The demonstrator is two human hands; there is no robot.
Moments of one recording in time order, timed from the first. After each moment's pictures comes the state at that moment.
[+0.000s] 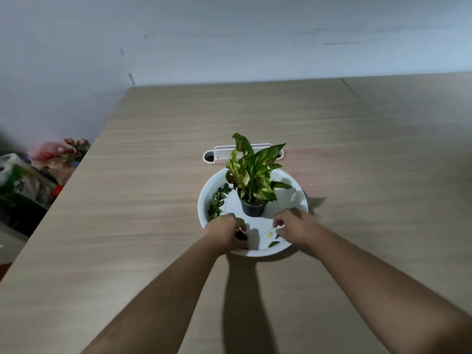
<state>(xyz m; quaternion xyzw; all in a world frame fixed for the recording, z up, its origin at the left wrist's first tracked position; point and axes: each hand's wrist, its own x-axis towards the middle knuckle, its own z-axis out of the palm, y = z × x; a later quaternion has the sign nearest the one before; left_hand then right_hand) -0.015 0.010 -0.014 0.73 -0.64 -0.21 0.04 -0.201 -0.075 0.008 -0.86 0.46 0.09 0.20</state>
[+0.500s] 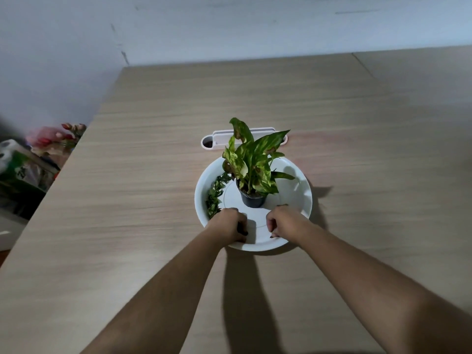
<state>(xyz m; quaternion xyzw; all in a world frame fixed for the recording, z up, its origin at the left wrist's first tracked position) -0.020 -0.006 -0.039 0.73 -0.63 -0.27 0.02 -0.181 -0.086 -0.034 -0.86 0.41 0.12 0.28</state>
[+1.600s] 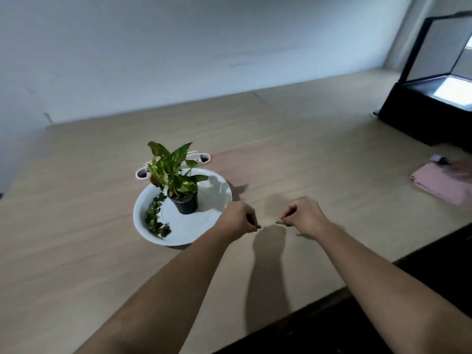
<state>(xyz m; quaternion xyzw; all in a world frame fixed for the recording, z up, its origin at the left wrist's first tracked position) -0.190 0.012 0.038 0.61 -0.71 -0.31 0.16 -0.377 -0.006 0.044 -0.67 0.64 -0.19 0.33</state>
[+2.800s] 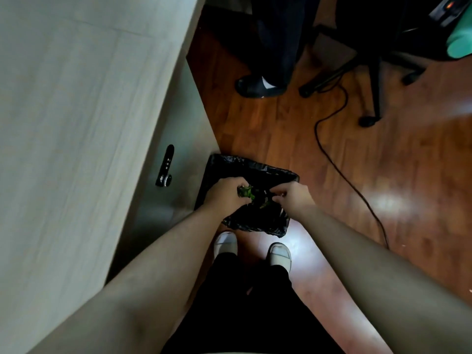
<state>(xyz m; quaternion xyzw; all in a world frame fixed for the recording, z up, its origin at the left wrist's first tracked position) -0.576 0.095 -0.261 0.32 -0.84 -0.39 -0.21 -0.690 0.236 -0.247 -0.21 0.86 -0.17 0.43</state>
